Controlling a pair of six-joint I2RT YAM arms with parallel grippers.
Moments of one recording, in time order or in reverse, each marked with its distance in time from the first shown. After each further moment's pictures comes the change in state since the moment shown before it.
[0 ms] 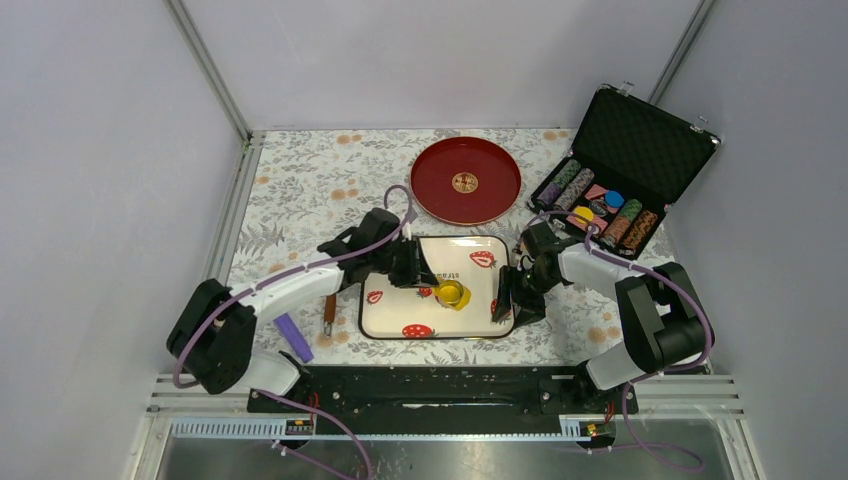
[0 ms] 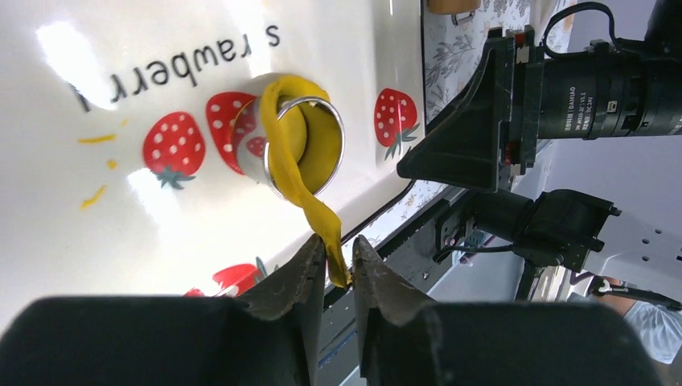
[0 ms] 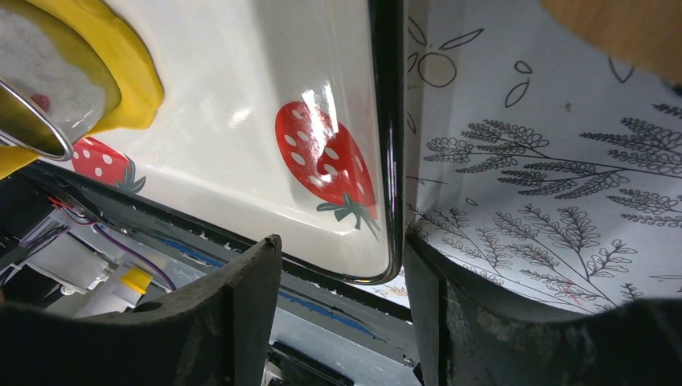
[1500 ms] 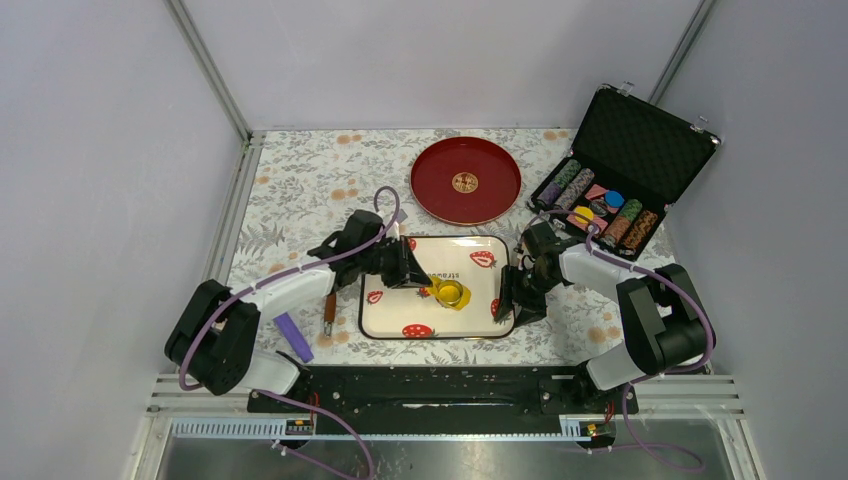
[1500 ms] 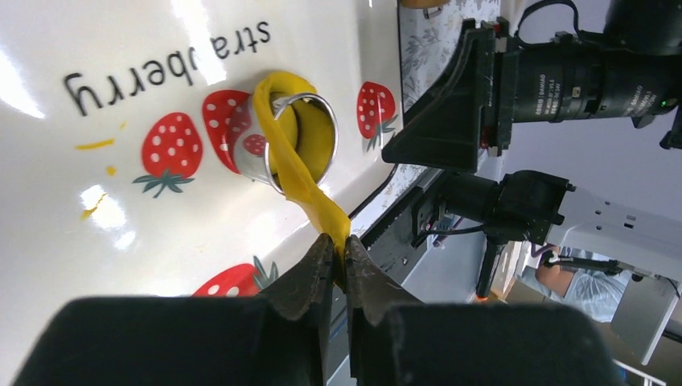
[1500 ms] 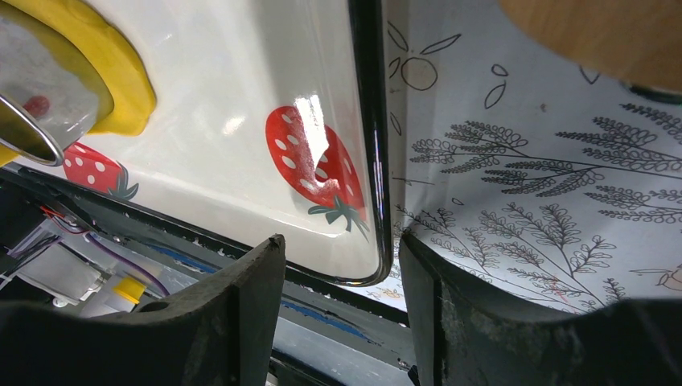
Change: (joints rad) left arm 0.116 -0.037 -0.135 0.157 0.174 -0.012; right arm 0.000 -0.009 -0.004 0.003 0.025 0.000
